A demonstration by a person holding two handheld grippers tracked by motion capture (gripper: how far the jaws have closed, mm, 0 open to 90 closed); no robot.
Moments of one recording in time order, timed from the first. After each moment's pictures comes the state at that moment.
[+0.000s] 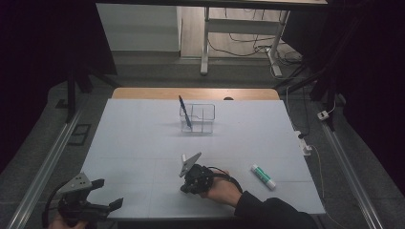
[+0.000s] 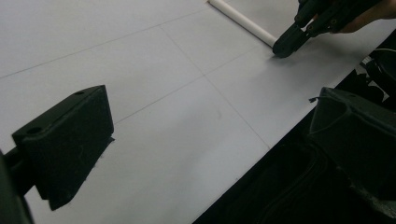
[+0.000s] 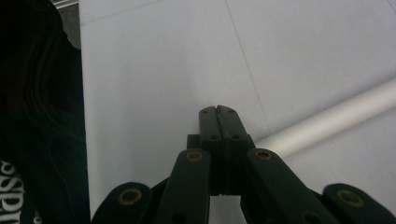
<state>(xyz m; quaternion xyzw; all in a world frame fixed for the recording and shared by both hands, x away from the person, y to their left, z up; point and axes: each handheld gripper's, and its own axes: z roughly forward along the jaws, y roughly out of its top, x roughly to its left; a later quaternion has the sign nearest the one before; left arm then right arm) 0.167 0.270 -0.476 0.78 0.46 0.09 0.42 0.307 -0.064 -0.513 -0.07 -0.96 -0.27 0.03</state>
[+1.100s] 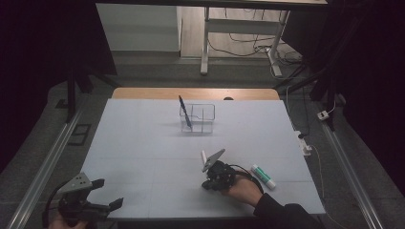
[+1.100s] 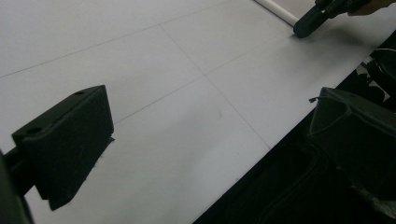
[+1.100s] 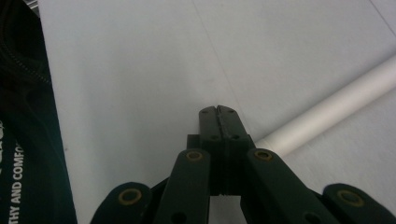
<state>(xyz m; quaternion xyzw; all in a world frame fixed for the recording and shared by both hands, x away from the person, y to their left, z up) 0.168 0.270 -0.476 0.78 0.46 0.09 0.42 0.318 -0.125 -0.510 -0.14 -0.96 -0.25 0.02</state>
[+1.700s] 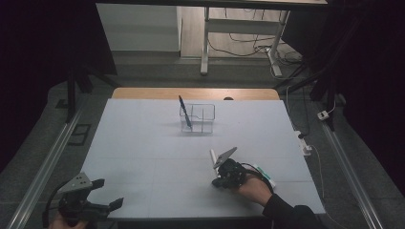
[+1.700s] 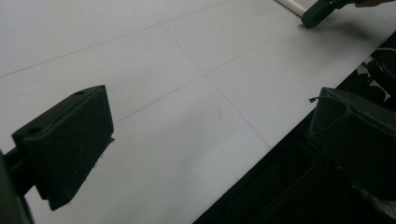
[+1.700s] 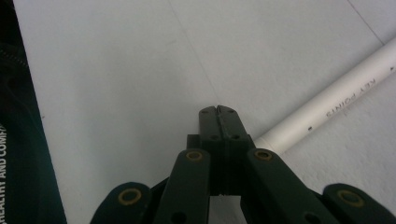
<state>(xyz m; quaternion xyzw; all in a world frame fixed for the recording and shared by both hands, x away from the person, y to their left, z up) 0.168 0.269 -0.476 0.78 0.46 0.09 0.41 0.325 -0.156 -0.507 -0.18 -0.95 -0.24 0.01</state>
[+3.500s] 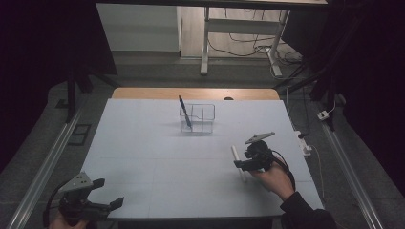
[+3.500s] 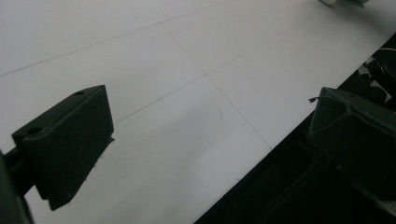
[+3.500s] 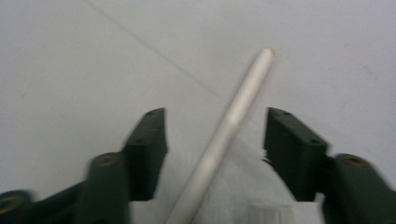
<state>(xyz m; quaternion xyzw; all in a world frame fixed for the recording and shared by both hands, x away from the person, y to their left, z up) 0.170 0.269 -0.476 0.78 0.46 0.09 0.41 0.363 -0.227 -0.476 -0.38 -0.88 -0.29 -0.10</state>
